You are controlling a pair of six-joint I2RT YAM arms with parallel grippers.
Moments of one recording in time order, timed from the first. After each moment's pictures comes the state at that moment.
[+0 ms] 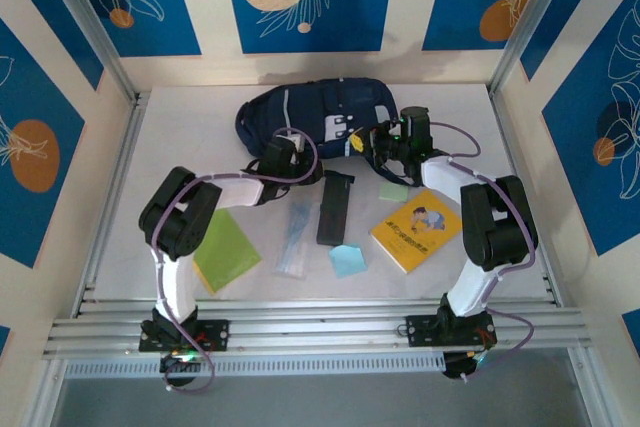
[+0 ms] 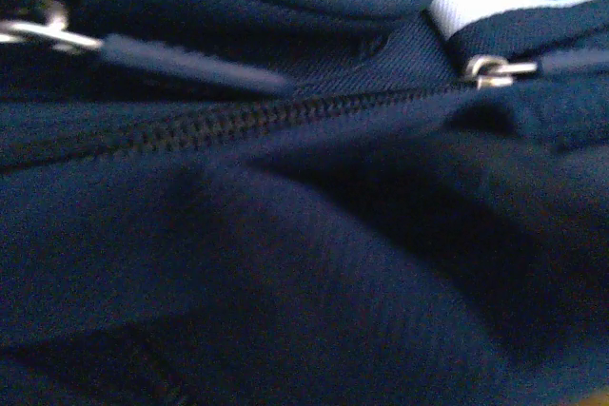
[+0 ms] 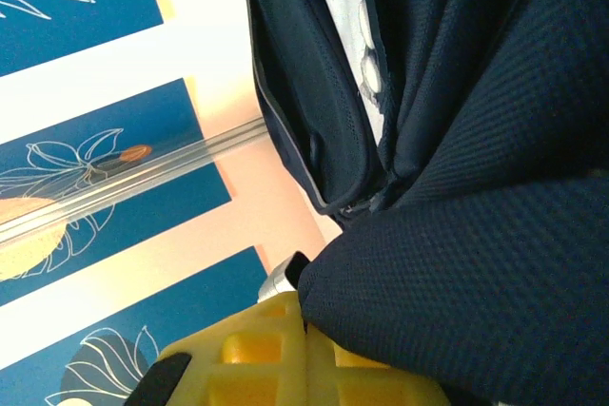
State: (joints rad) left arm -0.56 1.98 1.10 0.26 0.14 -0.56; right arm 0.24 1.73 1.04 0.23 -0.62 1.55
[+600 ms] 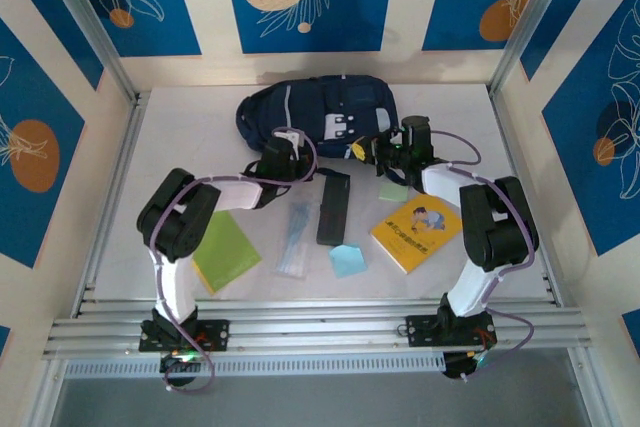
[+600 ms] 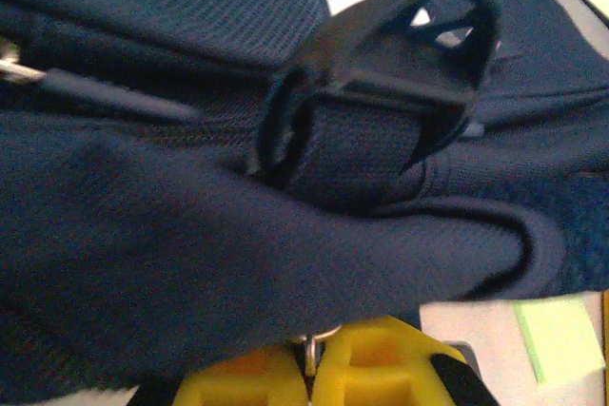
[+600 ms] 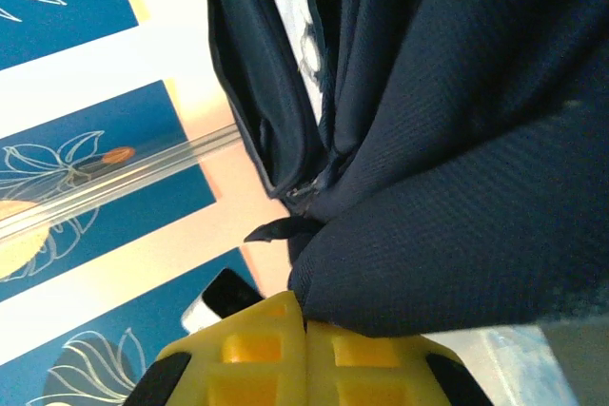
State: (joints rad) left arm -0.56 1.93 1.06 0.33 0.13 -0.54; right arm 0.21 1.72 0.96 0.26 -0.61 1.51
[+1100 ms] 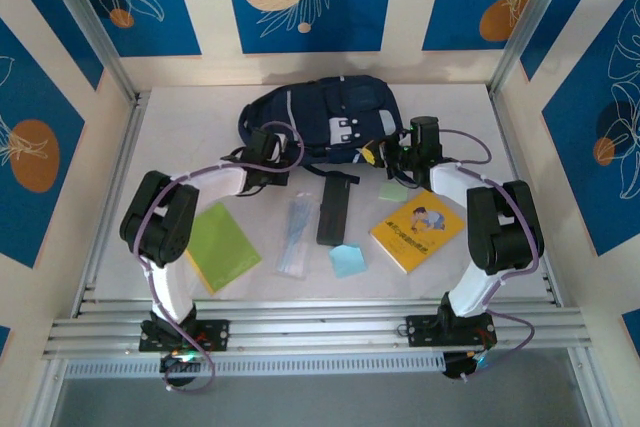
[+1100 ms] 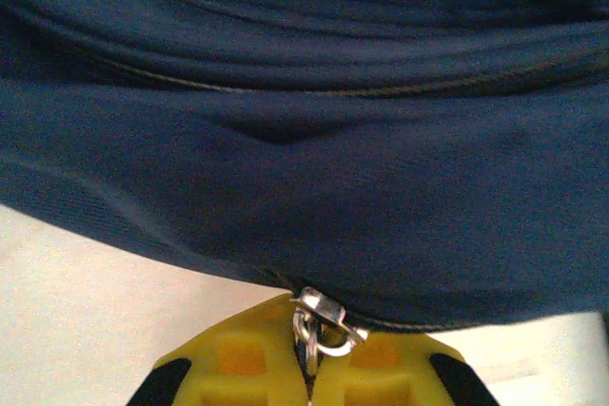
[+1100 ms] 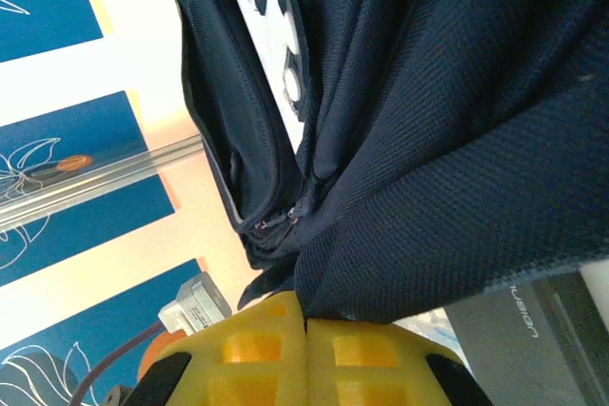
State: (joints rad) left arm -0.45 1.87 1.16 -0.20 0.01 -0.25; right arm 0.16 1.70 0.96 0.12 -0.62 1.36
